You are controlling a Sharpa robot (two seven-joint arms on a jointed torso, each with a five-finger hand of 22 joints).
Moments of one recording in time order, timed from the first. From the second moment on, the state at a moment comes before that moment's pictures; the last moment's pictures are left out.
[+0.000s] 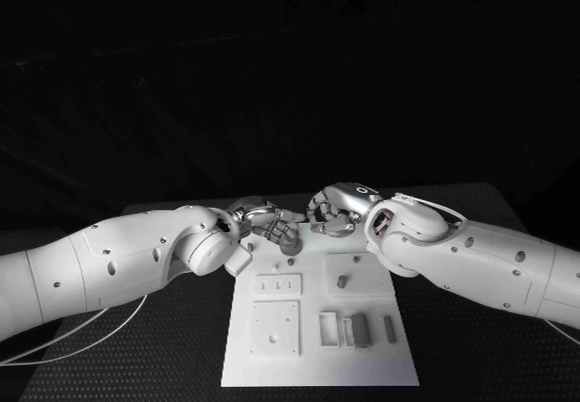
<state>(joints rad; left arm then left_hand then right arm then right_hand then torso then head) 1.34 -0.67 -0.14 1.39 -0.37 -0.19 -0.07 0.89 -0.08 0.47 -0.16 0.05 0.88 0.16 0.33 0.49 1.21 0.10 0.08 0.32 1.07 0.06 0.33 0.89 0.04 1.03 -0.04 0.19 0.81 1.25 -0.64 -0.02 1.42 -1.57 -0.31 -0.15 1.10 -0.05 0.60 -0.25 0.08 0.97 0.08 0.30 0.54 1.01 0.00 1.17 1.05 1.15 -0.10 1.47 0.90 0.25 1.08 0.00 0.93 1.31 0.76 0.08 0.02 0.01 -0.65</state>
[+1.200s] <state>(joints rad) 1.34 -0.65 -0.14 1.39 -0.36 -0.19 -0.09 0.89 -0.06 0.47 -0.17 0.05 0.88 0.16 0.33 0.48 1.21 0.10 0.08 0.33 1.07 0.06 0.32 0.90 0.04 1.03 -0.04 0.19 0.82 1.25 -0.61 -0.02 1.45 -1.59 -0.31 -0.16 1.09 -0.07 0.61 -0.25 0.08 0.97 0.08 0.32 0.54 1.01 0.00 1.17 1.05 1.16 -0.10 1.47 0.90 0.25 1.09 0.00 0.93 1.31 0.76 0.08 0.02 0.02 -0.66</state>
